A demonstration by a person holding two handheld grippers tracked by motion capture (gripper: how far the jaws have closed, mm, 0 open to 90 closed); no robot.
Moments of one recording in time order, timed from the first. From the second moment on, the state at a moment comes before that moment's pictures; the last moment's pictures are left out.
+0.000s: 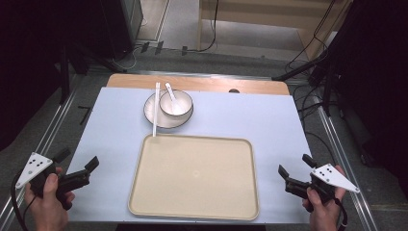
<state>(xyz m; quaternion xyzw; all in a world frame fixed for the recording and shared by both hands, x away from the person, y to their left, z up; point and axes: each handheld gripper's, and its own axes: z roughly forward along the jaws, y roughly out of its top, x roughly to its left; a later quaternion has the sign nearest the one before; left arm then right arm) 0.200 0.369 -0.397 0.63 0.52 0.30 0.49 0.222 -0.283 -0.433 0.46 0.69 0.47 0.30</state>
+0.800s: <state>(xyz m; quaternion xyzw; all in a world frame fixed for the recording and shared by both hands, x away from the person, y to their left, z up) 0.282 0.311 -0.358 0.65 0.52 0.26 0.48 0.221 -0.287 -0.430 0.47 0.68 0.46 0.32</state>
